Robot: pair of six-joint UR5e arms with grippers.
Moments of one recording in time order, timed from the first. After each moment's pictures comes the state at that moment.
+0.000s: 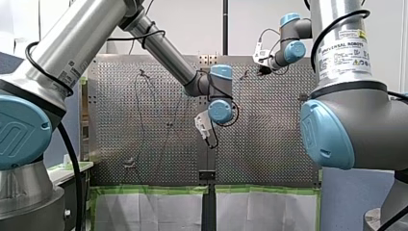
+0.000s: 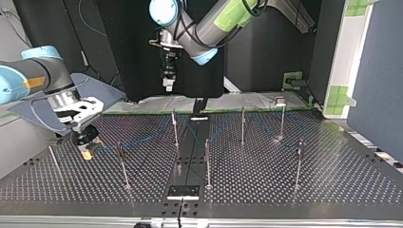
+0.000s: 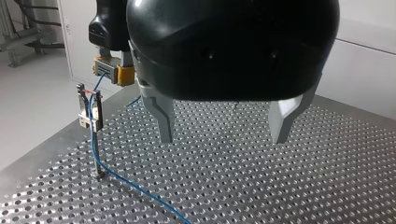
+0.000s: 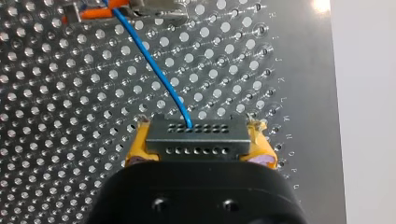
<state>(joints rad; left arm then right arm) -0.85 -2.10 -1.66 -2.53 -2.23 -2.01 1.80 -1.29 1.37 -0.03 1.19 1.80</state>
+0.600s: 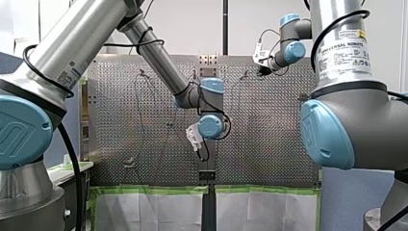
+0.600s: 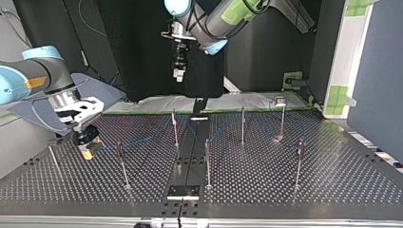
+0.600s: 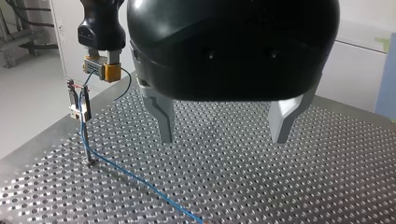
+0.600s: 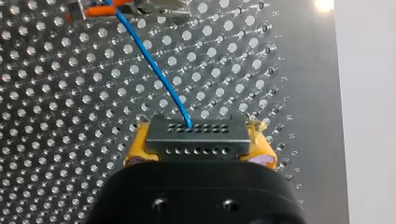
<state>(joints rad) -0.84 -2.10 -1.82 -2.37 -2.23 -2.00 1.80 -1.29 1.37 -0.03 1.19 1.80</state>
